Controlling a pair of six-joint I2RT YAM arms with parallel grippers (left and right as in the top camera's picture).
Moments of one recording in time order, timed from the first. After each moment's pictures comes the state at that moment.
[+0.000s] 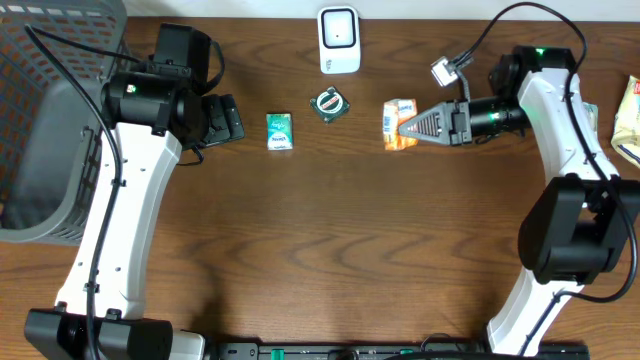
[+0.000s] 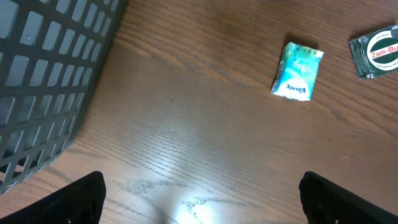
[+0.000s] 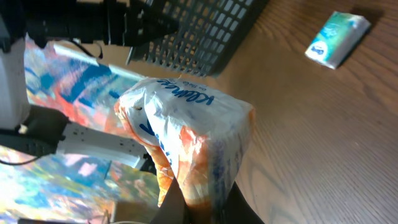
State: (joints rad) left arm -0.15 1.59 1.68 -1.31 -0.17 -0.43; right arm -0.02 2.03 1.77 -1.70 -1.32 -0.91
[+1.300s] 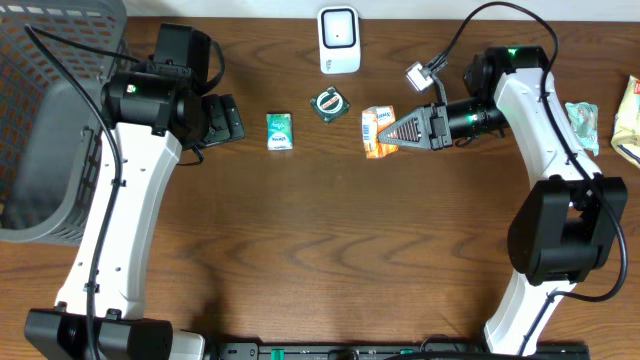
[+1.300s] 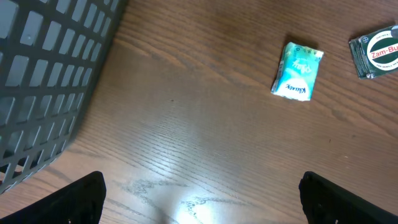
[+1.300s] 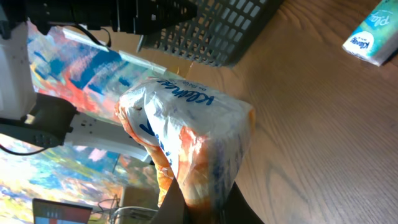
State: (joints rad) left arm -0.15 1.59 1.68 -1.31 -0.17 -0.43; right arm 0.07 2.03 1.77 -1.69 -1.33 -0.88
